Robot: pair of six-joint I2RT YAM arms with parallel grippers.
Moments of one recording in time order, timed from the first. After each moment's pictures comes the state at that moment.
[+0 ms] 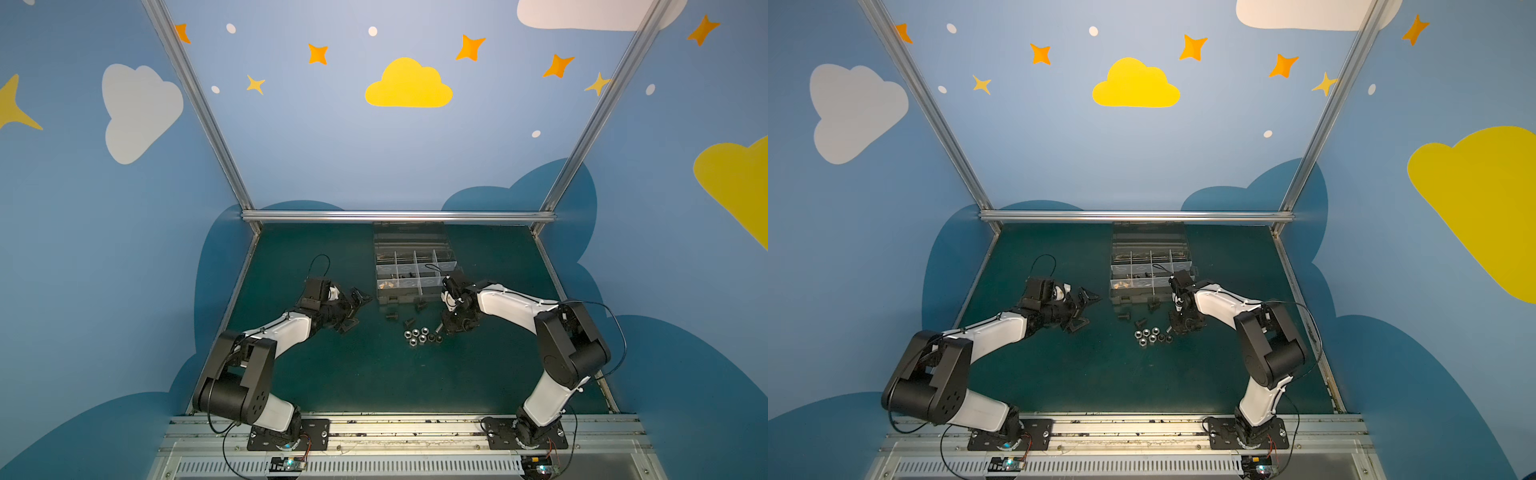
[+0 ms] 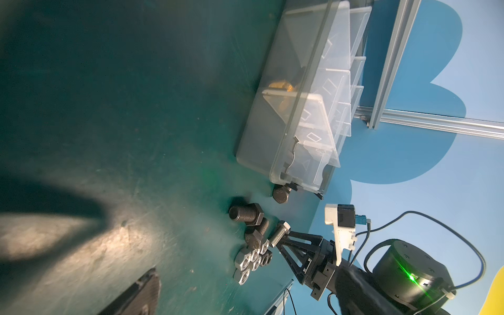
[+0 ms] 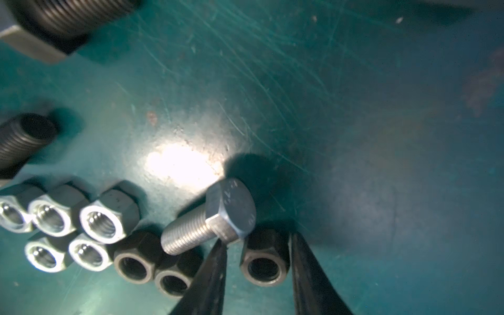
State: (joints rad) left arm -0.21 1.49 0.66 0.04 0.63 -1.08; right arm 0.53 1.74 1.05 -0.73 -0.07 0.25
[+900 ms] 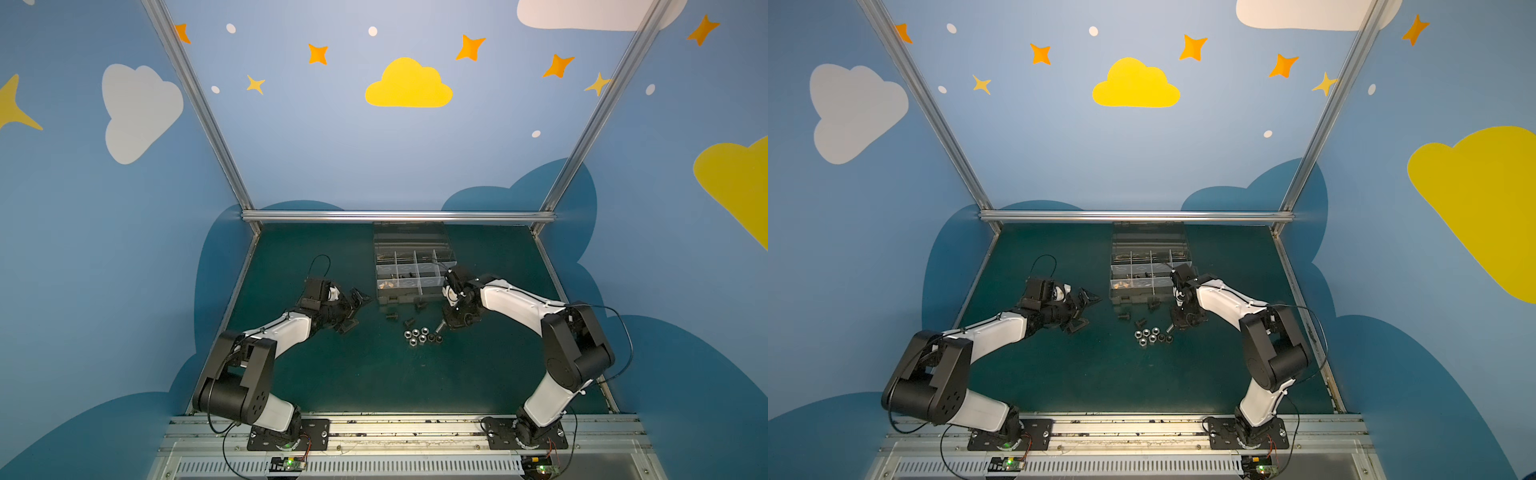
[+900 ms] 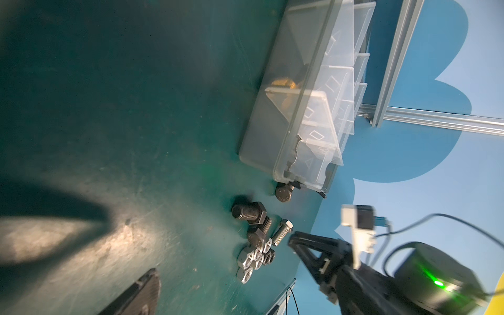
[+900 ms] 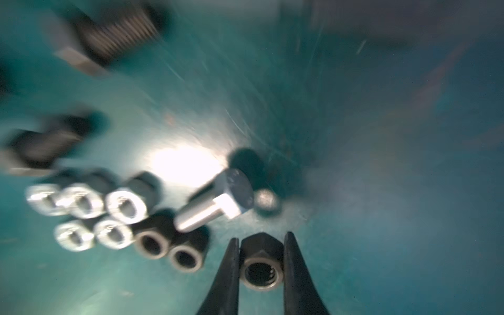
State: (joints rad) left arm -0.21 1.49 0.66 0.03 0.63 -1.07; right arm 0.51 1.70 1.16 -0.82 -0.06 0.23
